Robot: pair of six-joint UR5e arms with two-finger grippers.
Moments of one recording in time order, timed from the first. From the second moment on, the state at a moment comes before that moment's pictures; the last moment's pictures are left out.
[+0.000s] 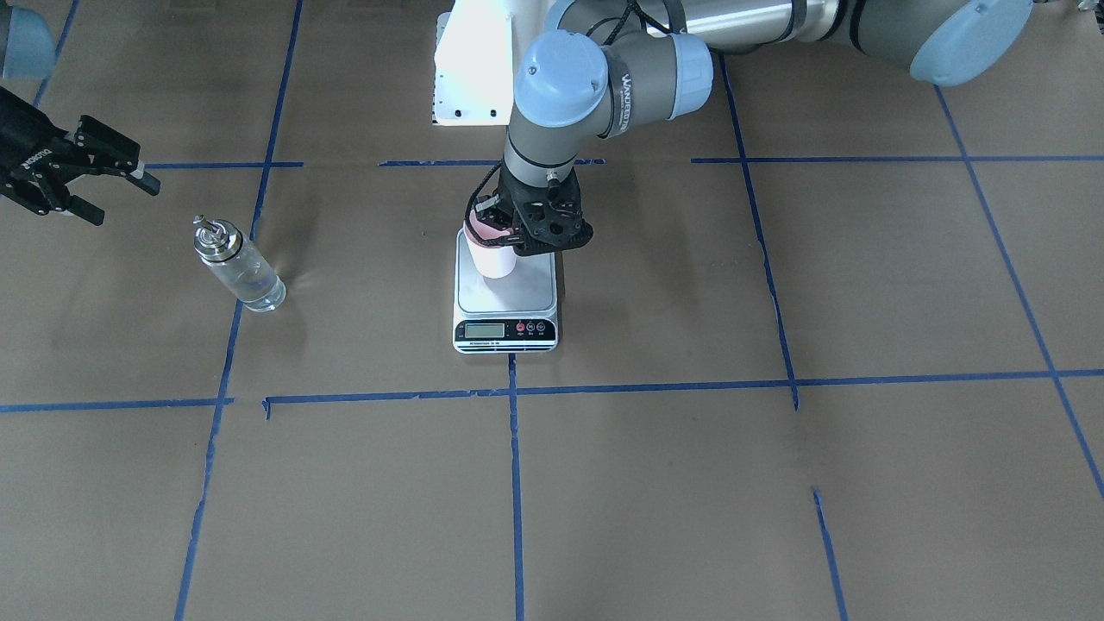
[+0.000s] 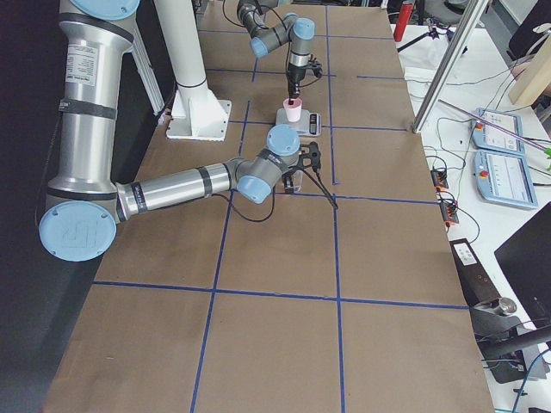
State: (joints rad) left arm -0.55 -2.42 -1.55 -1.57 -2.10 -1.44; right arm 1.05 -1.70 1.94 -0.86 2.47 0.89
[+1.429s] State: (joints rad) left arm -0.63 -2.37 -1.73 -1.58 -2.10 -1.43; right arm 0.60 -1.76 2.13 -0.86 1.84 1.17
